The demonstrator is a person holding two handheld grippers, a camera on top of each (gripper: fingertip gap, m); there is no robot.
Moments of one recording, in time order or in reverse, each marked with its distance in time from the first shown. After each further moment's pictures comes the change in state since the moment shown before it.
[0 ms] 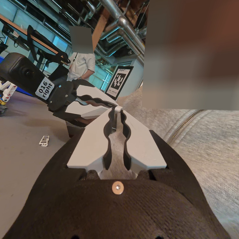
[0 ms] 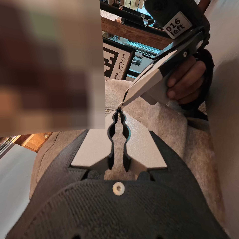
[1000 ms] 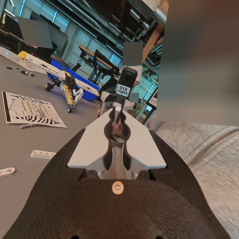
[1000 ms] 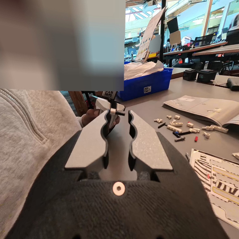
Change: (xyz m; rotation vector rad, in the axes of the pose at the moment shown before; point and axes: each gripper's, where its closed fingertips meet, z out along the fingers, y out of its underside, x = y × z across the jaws) left arm -0.050 -0.020 -0.029 0.087 -0.403 0.087; right arm 0.022 -0.060 -0.037 0.290 0.674 -1.173
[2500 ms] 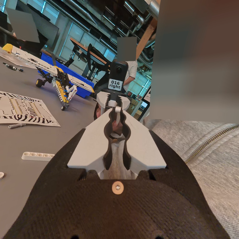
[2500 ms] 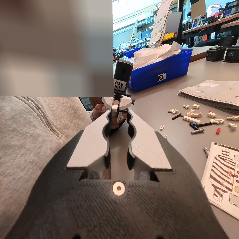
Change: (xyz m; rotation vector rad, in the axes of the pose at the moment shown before) left arm 0.006 0.005 0.003 -0.035 0.046 -0.012; right arm -0.009 0.011 0.001 -0.084 -0.104 0.118
